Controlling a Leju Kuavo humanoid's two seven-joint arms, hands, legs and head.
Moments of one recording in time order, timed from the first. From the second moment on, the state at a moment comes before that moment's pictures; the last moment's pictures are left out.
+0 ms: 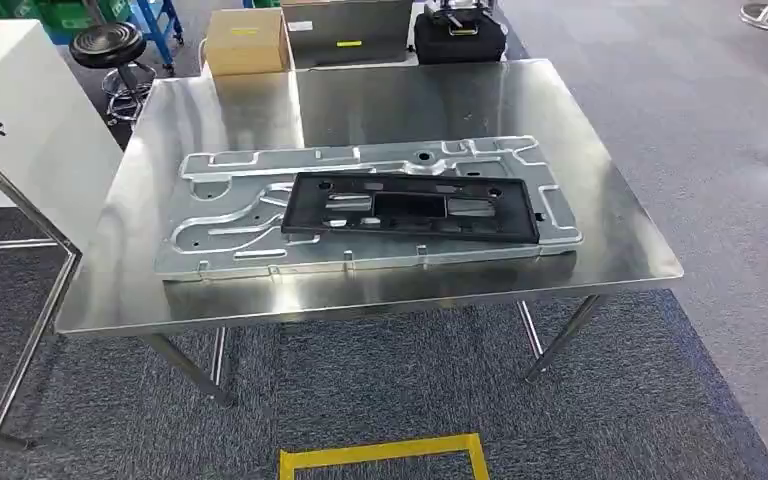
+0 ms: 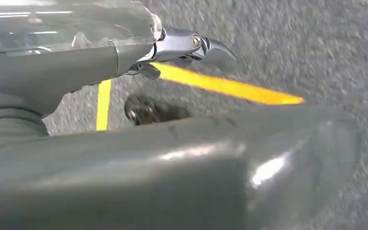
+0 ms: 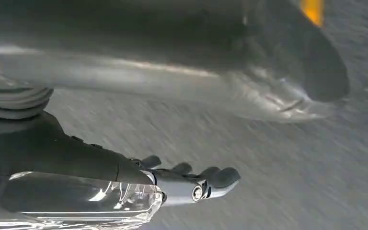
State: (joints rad) left arm -0.06 0.09 -1.09 -0.11 1.47 0.01 -0.43; right arm 0.01 0.01 -0.87 -0.36 0.75 -0.40 -0.44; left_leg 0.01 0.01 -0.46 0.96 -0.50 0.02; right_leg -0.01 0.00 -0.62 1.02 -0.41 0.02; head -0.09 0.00
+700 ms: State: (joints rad) left arm -0.06 0.09 -1.13 -0.11 1.47 0.00 -0.41; right arm -0.03 0.03 -0.91 -0.24 0.77 -0.14 -0.20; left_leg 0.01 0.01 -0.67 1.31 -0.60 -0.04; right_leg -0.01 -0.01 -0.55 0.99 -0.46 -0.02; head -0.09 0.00
